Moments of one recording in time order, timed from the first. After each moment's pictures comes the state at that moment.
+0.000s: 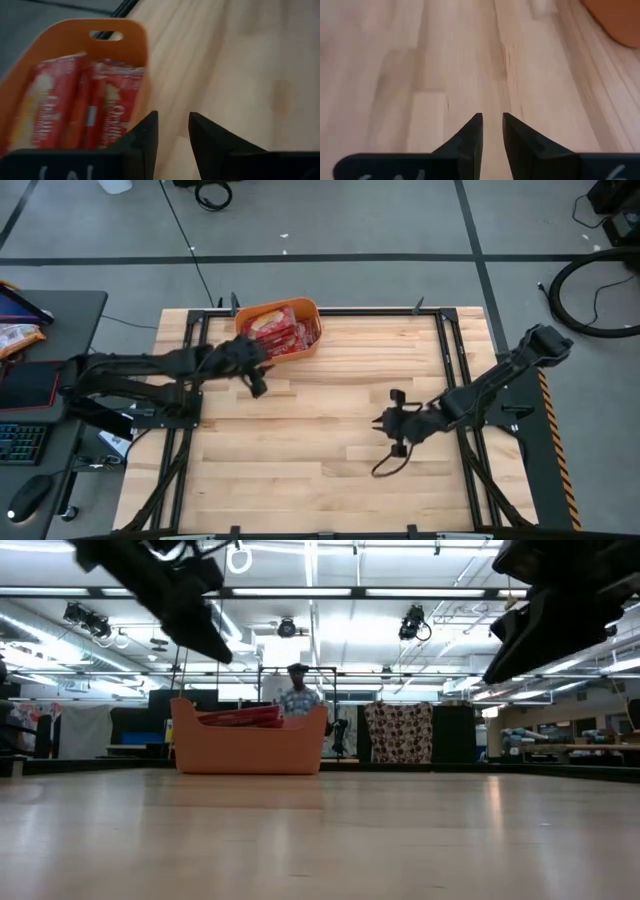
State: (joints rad) left arm 0.18 1.03 0.69 -0.32 -0.28 -0.05; right arm 0.50 1.24 0.62 -0.23 0.48 0.35
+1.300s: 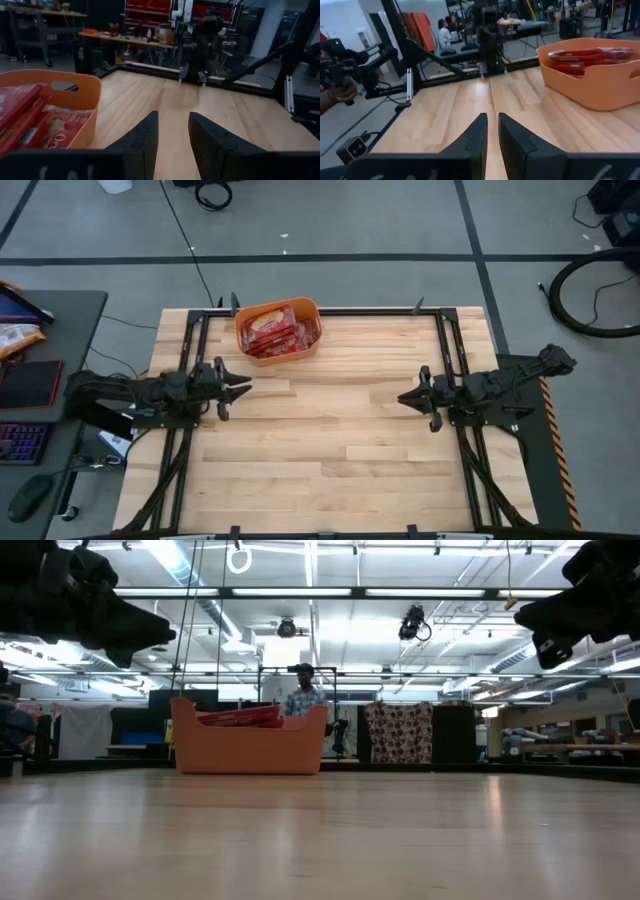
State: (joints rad) left arm -0.09 0.17 0.05 0.11 -0.33 -0.14; right arm 0.35 0.20 0.07 0.08 0.33 0.21
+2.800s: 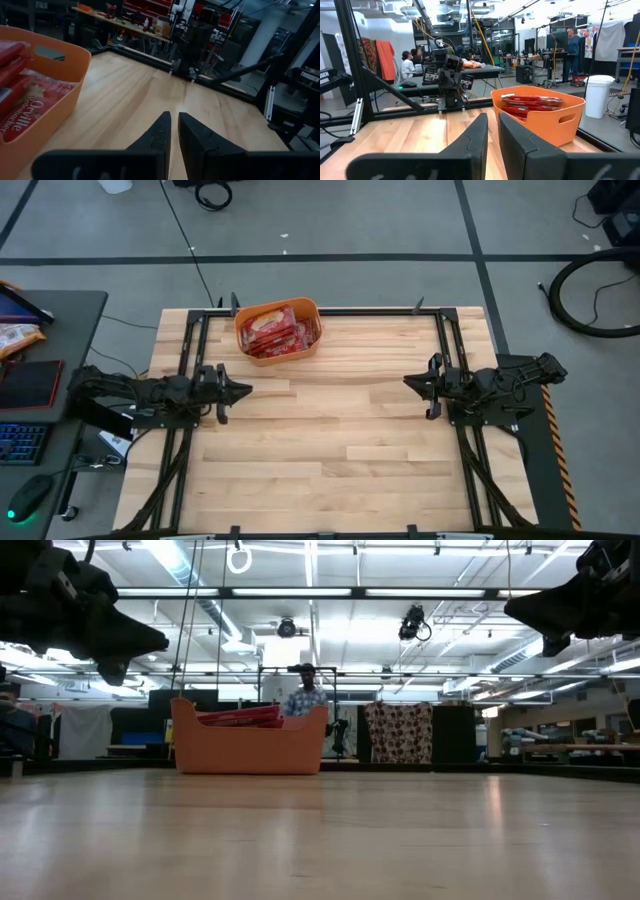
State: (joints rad) left arm -0.17 0.14 0.01 0.08 -0.37 -0.35; right arm 0.30 0.00 0.01 0.16 0.50 -0.03
